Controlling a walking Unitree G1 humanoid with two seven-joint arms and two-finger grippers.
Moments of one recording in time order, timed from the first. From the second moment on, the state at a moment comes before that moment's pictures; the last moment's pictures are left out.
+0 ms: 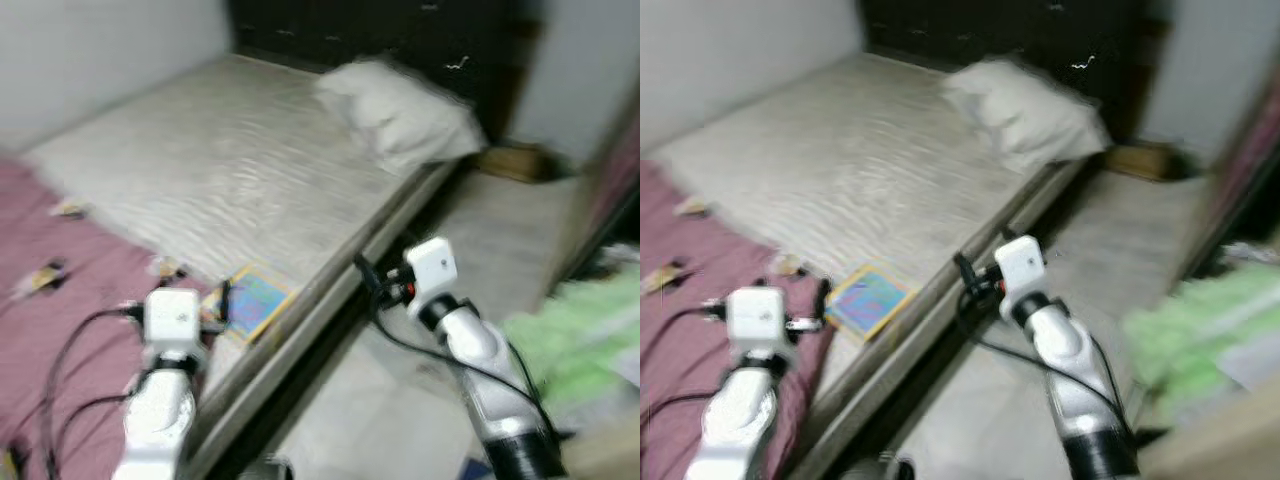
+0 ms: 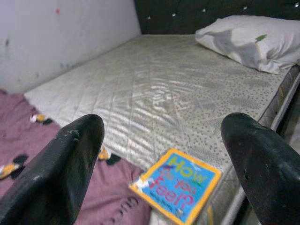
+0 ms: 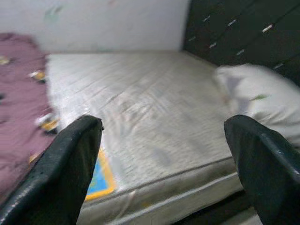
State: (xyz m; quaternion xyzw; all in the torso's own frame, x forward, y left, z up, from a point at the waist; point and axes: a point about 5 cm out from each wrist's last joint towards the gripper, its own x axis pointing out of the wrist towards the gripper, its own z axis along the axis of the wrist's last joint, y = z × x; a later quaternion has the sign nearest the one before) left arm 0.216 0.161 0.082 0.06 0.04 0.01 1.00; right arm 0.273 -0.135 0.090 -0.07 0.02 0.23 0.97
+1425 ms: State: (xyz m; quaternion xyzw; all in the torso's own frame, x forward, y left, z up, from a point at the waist) left arm 0.221 0.173 0.095 0.07 0.03 0.06 1.00; right arm 0.275 -0.118 0.116 -0.01 -0.02 0.19 0.98
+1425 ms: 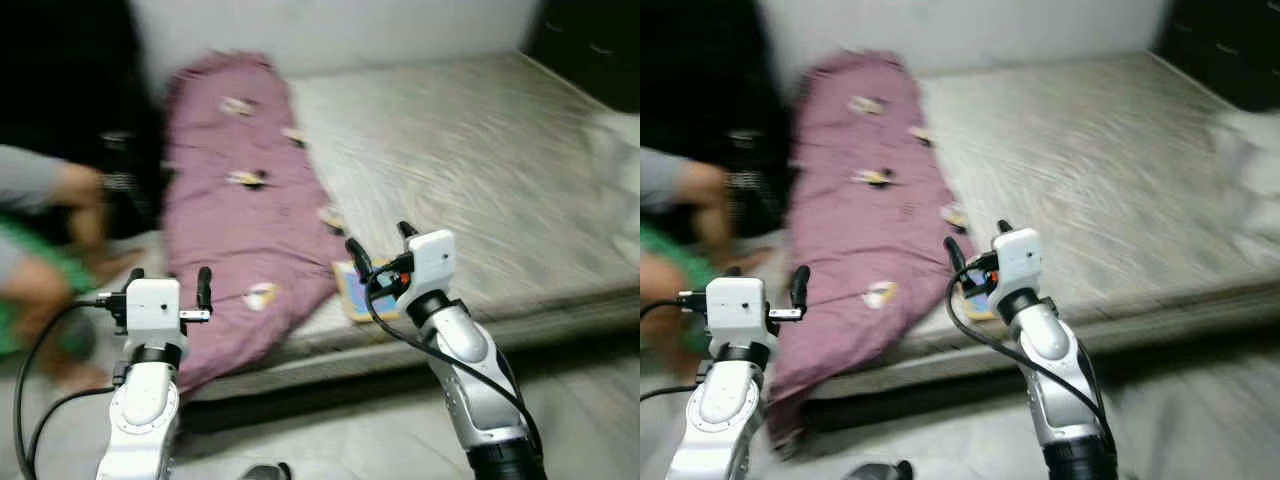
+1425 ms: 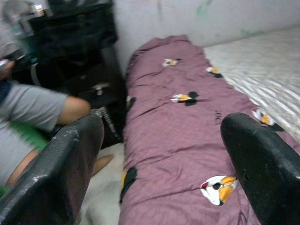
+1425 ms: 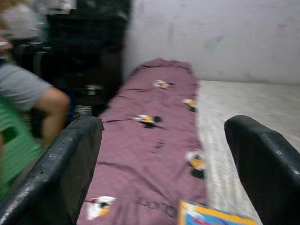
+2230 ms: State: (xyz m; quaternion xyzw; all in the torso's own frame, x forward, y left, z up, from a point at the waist) left arm 0.226 0.157 0.096 0.03 0.03 0.03 1.00; right arm 0.277 -0.131 0.118 -0.02 -0.02 0.18 0.98
